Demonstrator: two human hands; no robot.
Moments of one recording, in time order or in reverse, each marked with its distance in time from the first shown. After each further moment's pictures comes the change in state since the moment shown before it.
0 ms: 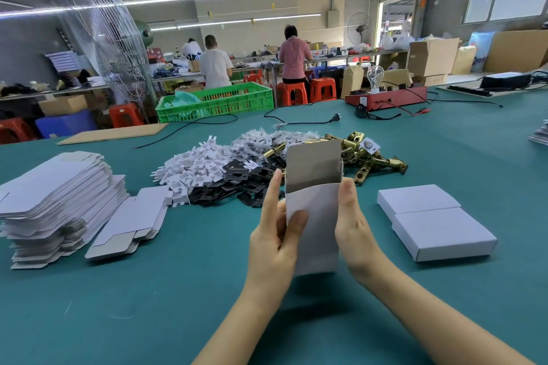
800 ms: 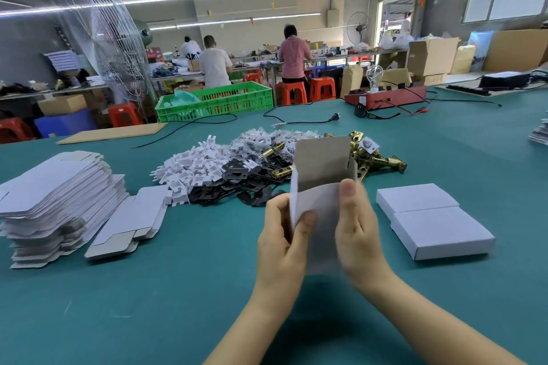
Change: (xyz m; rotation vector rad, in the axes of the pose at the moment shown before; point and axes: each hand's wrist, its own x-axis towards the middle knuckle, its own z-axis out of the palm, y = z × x) left_hand -0.006 0.012 0.008 -0.036 0.033 -0.125; right_hand -0.006 -0.004 0.007 -0.165 0.330 -0.248
